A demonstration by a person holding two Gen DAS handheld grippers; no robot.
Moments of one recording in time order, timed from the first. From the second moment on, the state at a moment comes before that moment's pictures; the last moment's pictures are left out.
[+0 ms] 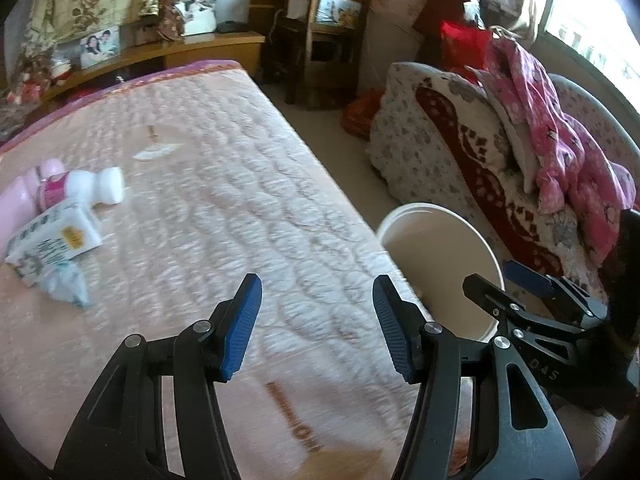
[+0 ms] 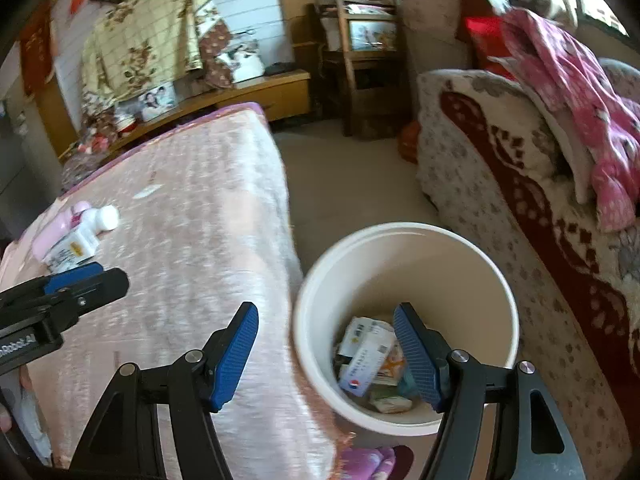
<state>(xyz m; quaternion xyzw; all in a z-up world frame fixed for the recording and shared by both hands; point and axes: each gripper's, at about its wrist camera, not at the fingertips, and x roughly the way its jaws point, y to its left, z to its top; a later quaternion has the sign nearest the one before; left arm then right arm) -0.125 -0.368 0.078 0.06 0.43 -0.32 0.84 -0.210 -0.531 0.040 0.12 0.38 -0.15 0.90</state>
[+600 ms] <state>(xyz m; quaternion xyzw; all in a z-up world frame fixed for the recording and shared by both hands) -0.098 -0.227 0.087 0.02 0.42 -0.24 0.87 -0.160 -0.409 0.062 0.08 0.39 -0.05 0.92</state>
